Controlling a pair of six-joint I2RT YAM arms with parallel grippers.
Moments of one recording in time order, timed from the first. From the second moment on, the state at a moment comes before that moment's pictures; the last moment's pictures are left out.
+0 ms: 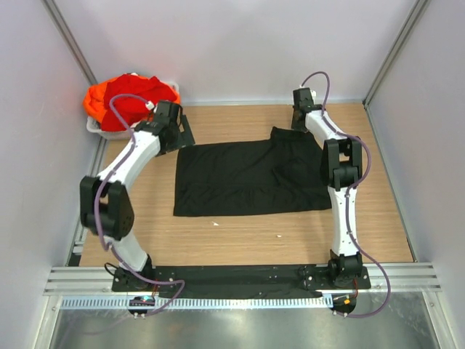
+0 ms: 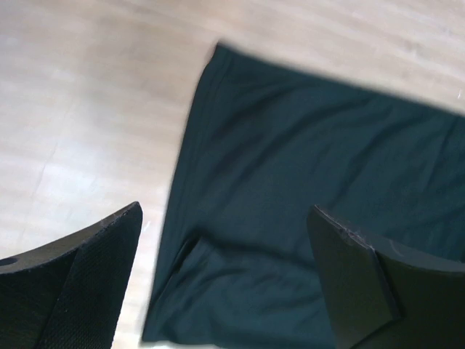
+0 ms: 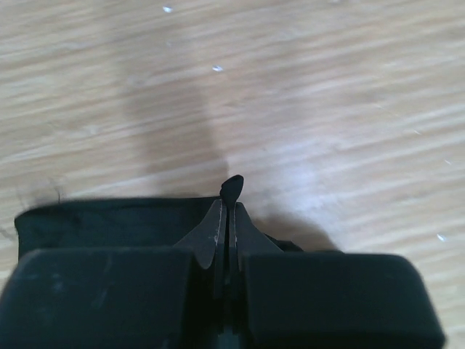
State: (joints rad) left arm -0.26 1.67 1.43 -0.67 -0.22 -0.52; right arm 0.14 2.44 2.08 -0.53 0.27 0.24
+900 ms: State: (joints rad) left arm -0.25 2.48 2.23 -0.69 -0.12 -0.44; right arm 0.03 2.38 1.99 -0.53 0.37 0.21
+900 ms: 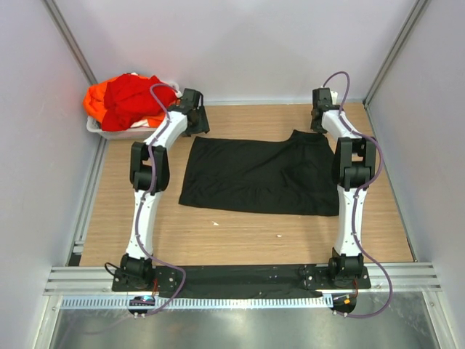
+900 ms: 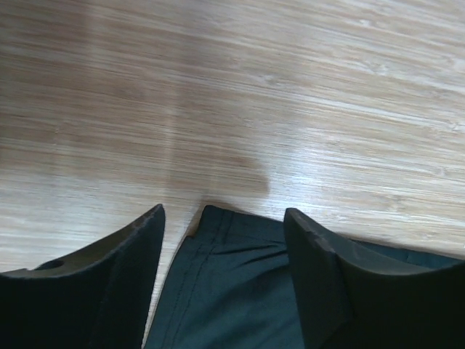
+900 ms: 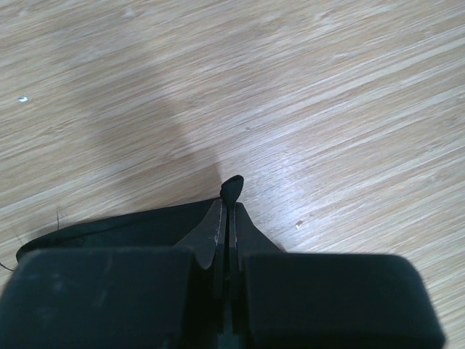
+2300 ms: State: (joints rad) left arm -0.25 2.29 1.94 -0.54 -0.06 -0.42; right arm 0.04 2.26 2.01 -0.59 0.28 0.24
